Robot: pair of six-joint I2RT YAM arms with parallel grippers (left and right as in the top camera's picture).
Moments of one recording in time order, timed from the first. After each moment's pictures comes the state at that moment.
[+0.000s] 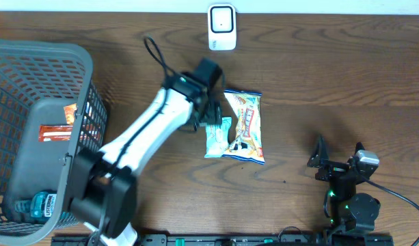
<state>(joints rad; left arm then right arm) -0.52 1.79 1.46 -1.01 -0.01 -0.57 -0.10 0.01 0.01 -0.07 0.00 0.22</state>
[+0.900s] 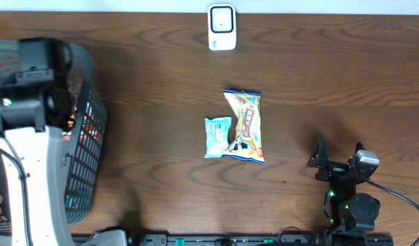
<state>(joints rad) 0.16 1.39 1.64 -1.42 -0.64 -1.10 -0.10 0.01 0.01 -0.07 0.00 0.22</state>
